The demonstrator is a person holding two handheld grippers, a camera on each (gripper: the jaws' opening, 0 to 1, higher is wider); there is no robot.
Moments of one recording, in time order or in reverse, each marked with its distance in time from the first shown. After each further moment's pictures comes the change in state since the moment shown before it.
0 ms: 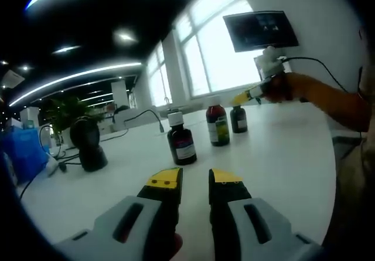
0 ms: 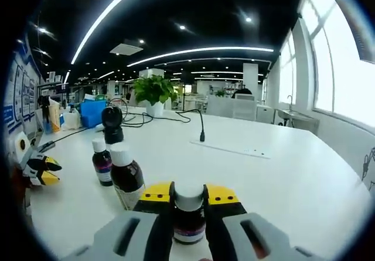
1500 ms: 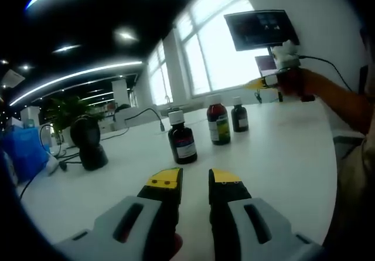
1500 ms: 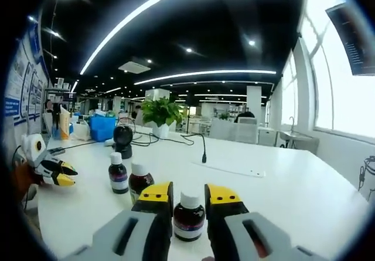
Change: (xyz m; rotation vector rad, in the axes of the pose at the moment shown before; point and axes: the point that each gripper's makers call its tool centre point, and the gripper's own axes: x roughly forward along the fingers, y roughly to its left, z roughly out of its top) left arm 0.001 0.001 -0.001 -0.001 0.010 0.004; right arm -0.043 0.001 0.029 -0.034 -0.170 0.024
